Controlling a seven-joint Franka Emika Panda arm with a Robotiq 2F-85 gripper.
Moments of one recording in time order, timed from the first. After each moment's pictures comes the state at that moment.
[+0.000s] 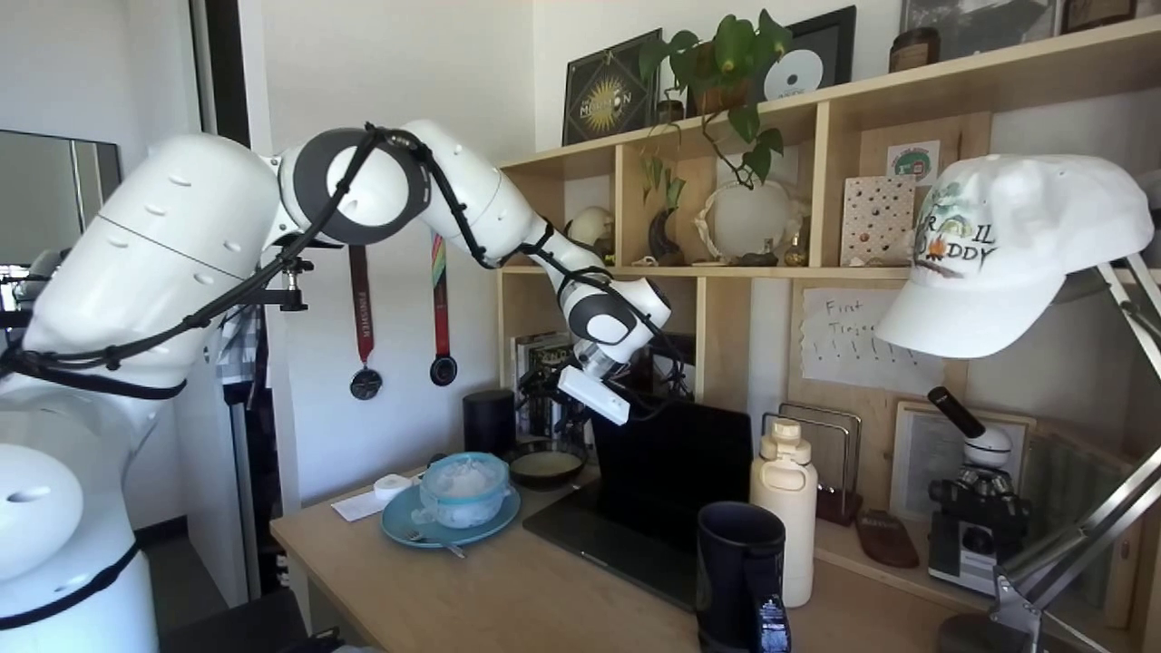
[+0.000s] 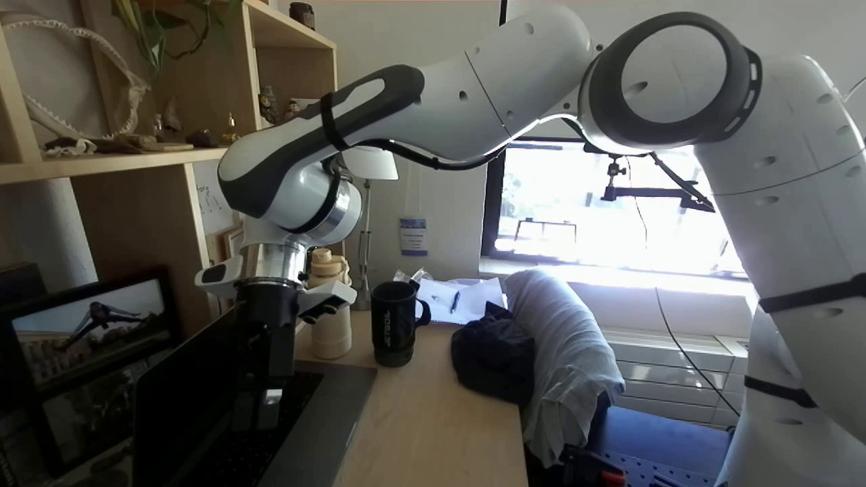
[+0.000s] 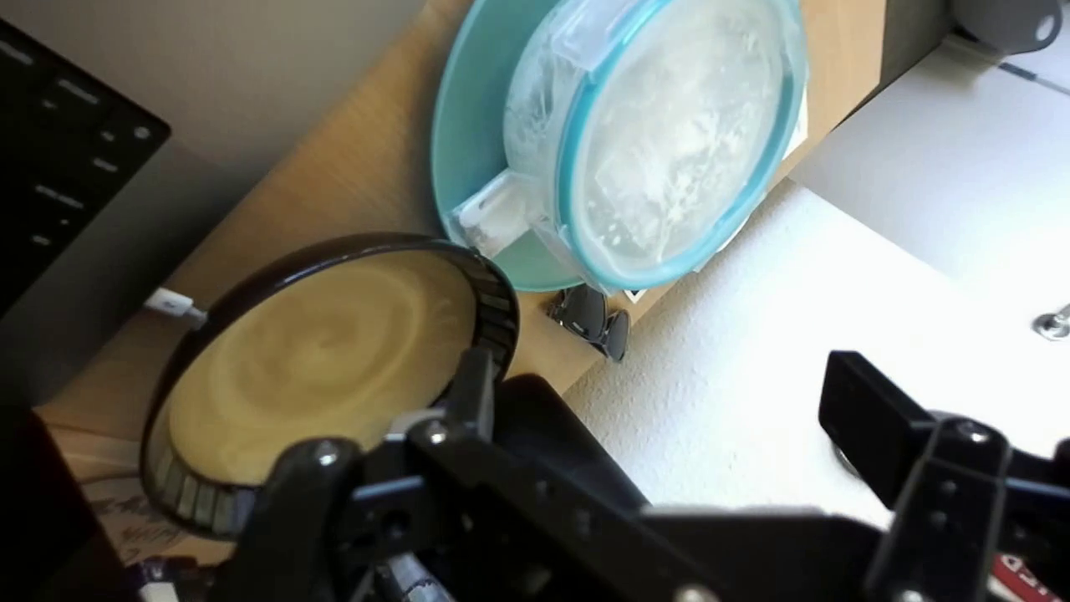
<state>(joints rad) -0.11 0.53 0.13 -1.62 0.63 1.77 -1.27</state>
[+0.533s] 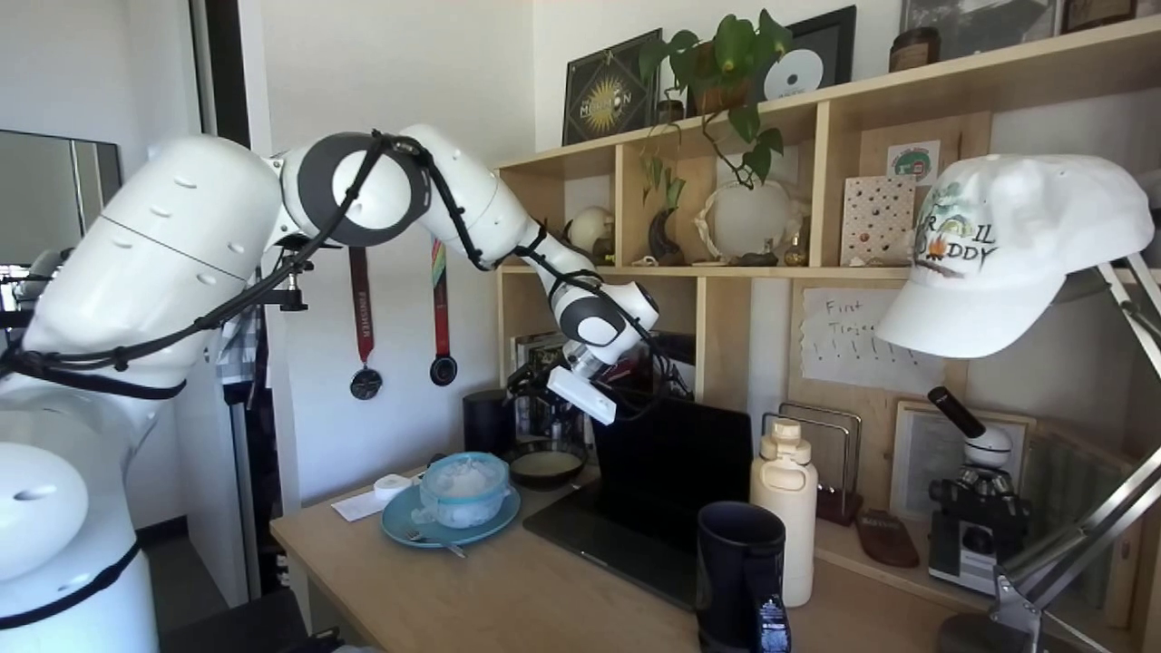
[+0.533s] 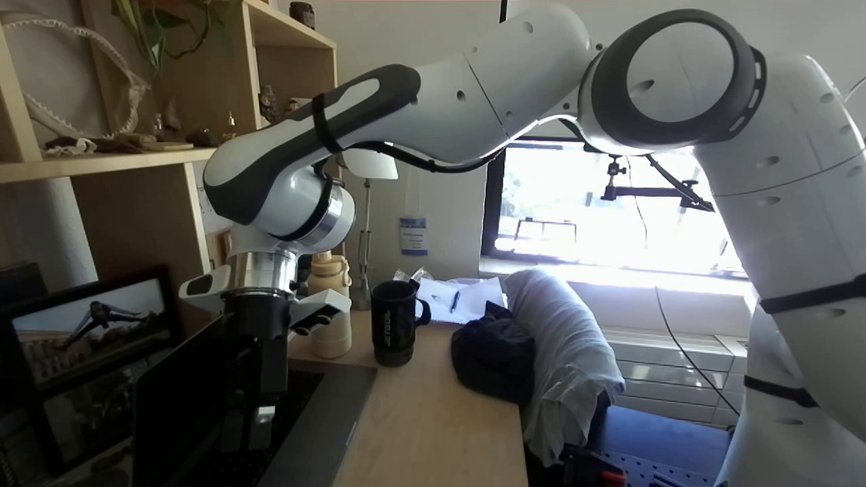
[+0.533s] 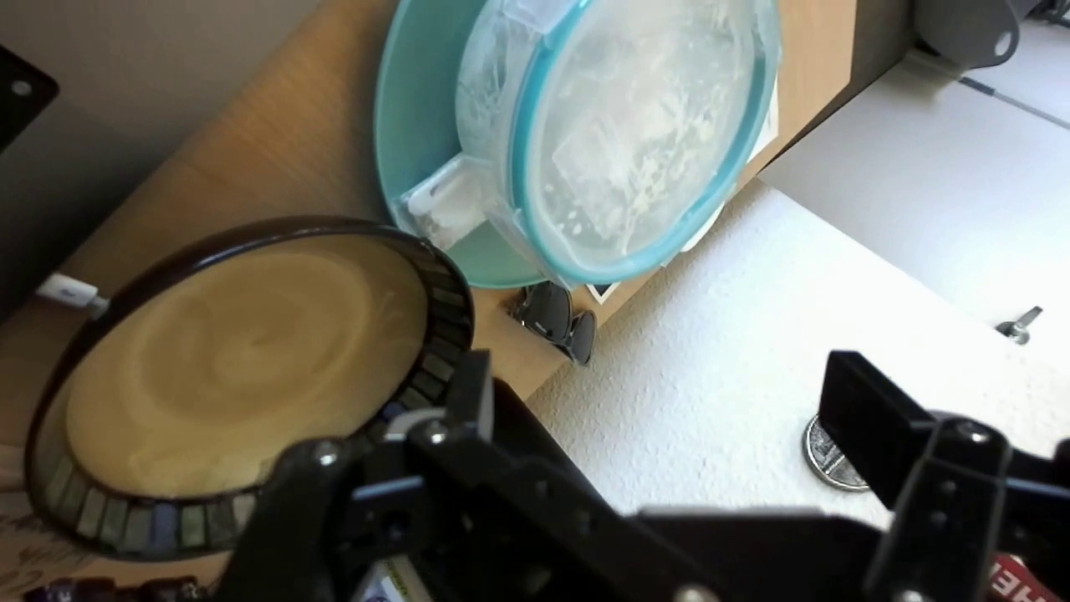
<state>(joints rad) -0.09 0.54 0.15 -1.63 0.64 1.76 -1.27</state>
